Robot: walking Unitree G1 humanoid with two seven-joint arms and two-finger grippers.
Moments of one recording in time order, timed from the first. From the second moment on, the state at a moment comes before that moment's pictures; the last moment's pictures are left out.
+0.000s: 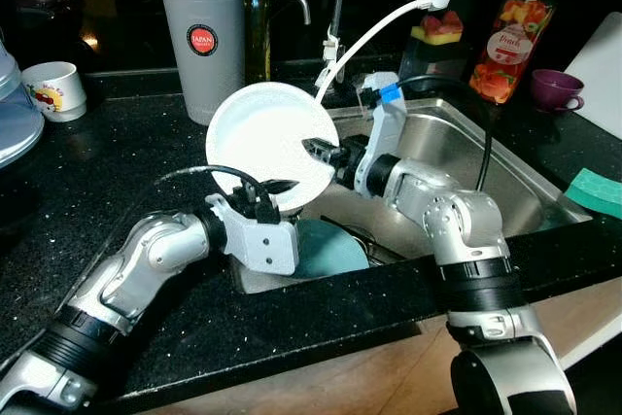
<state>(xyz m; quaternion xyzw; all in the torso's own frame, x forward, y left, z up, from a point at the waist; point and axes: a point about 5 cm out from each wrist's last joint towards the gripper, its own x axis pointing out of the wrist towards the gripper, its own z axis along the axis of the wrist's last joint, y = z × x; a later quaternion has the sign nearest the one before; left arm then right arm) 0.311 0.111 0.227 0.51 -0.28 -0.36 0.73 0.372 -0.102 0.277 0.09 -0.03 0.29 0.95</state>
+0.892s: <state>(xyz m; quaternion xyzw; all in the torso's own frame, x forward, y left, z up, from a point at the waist) 0.338 0.111 0.239 0.18 -0.10 -0.37 0.91 0.384 -0.124 0.217 -0.19 0.01 0.18 0.96</state>
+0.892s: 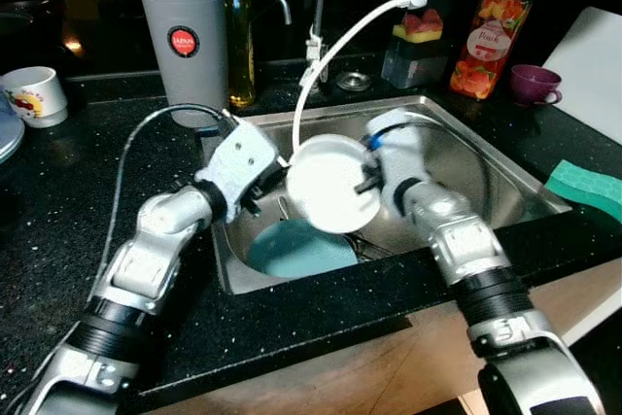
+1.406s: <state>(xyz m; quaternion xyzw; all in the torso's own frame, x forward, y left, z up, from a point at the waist) 0.328 0.119 0.225 0.21 0.06 -0.41 0.88 0.375 -0.110 0.201 -0.22 0.03 0.25 0.94</state>
